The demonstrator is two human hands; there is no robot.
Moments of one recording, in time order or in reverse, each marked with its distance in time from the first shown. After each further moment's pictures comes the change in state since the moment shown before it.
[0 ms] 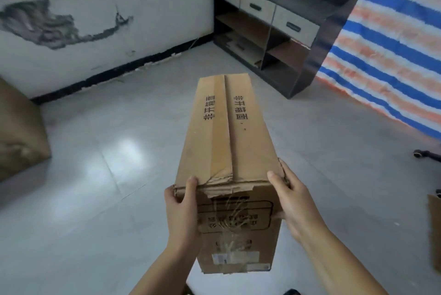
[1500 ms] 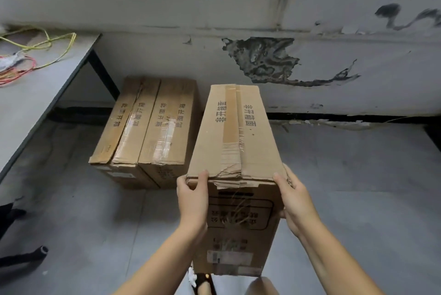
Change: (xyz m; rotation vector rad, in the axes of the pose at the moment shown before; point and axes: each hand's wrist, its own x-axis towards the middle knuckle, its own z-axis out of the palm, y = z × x) left_hand 0.676 0.453 -0.502 -0.202 0.591 0.071; right_hand 0.300 -0.160 0.977 -0.240 -0.594 0.078
